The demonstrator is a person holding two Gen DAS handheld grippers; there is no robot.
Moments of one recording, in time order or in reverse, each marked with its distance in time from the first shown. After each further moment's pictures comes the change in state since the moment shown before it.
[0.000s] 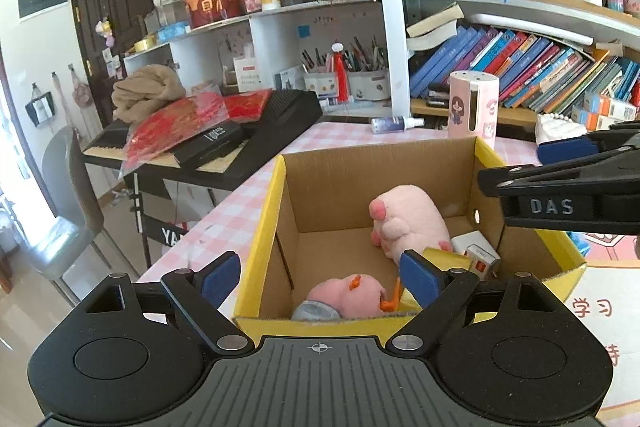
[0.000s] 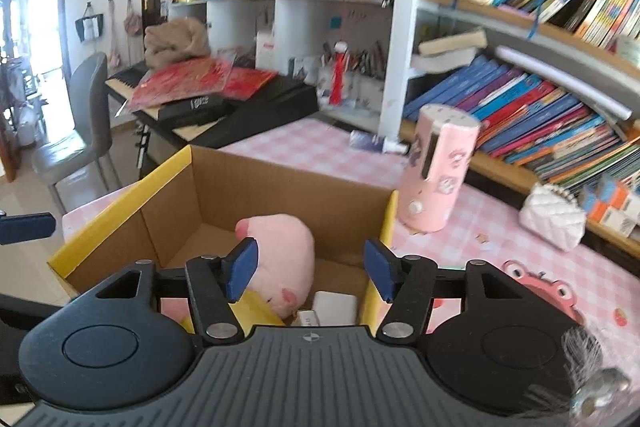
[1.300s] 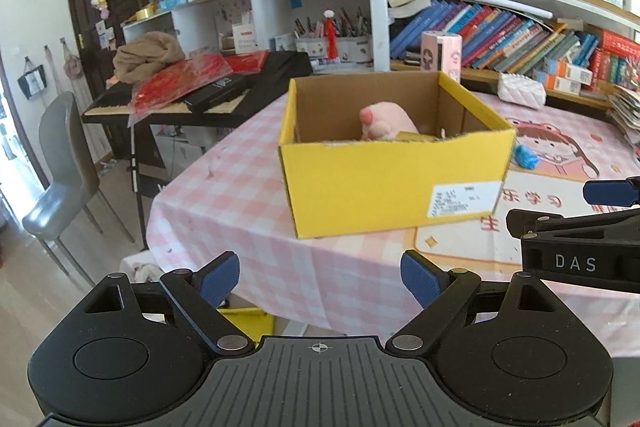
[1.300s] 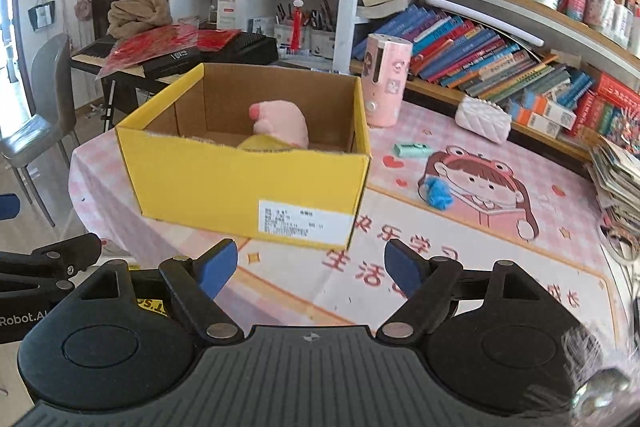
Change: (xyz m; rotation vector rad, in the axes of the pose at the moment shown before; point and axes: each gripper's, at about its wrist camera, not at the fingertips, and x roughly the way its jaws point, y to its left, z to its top) left arm -0.095 0.033 -0.088 0.005 0.072 -0.080; right arm -0.117 0.070 -0.109 0.108 0.107 -0.170
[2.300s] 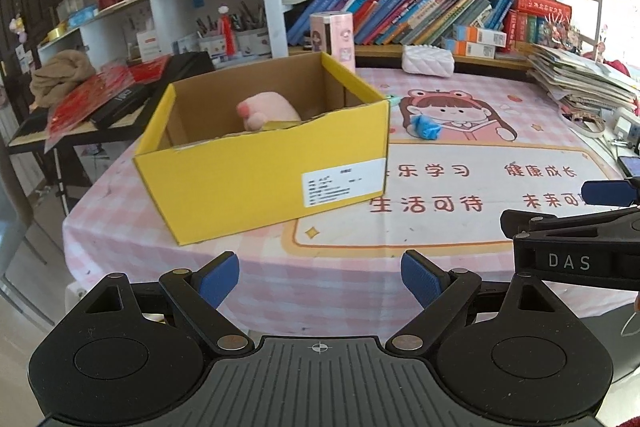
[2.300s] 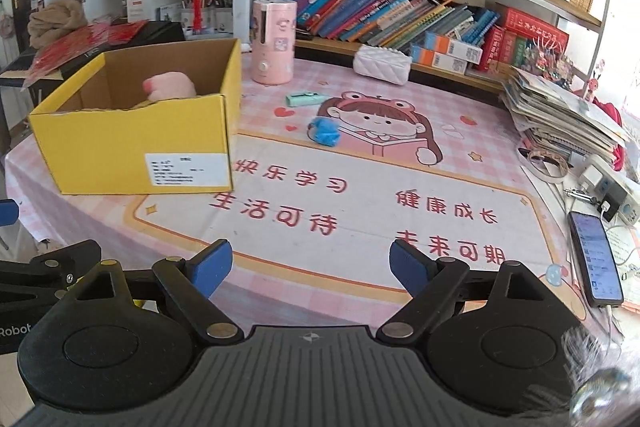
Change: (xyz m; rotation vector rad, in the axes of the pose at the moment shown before) left arm 0.009 -0.075 0.000 0.137 0.030 -0.198; right arm -0.026 -0.069 -0.040 0.151 0.073 -0.190
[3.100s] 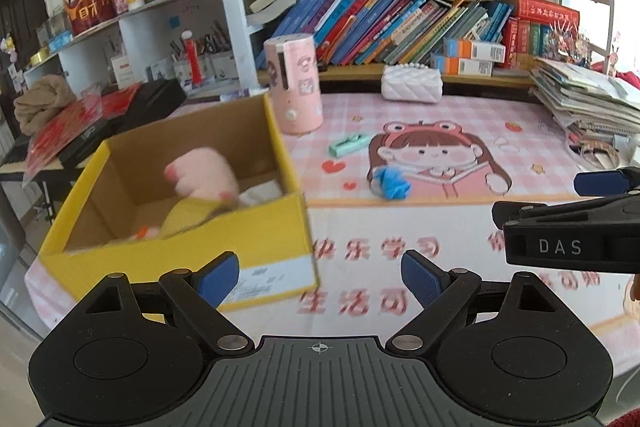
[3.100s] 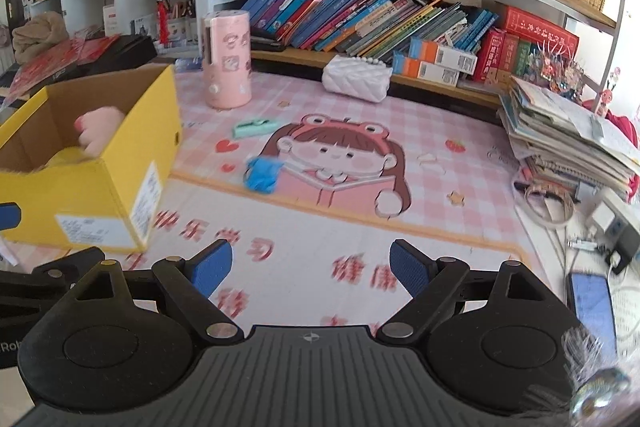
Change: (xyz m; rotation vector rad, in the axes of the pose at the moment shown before) left arm 0.064 -0.083 0.076 0.003 -0.031 0.033; right arm 0.073 -0.096 0.067 0.000 -0.018 0.037
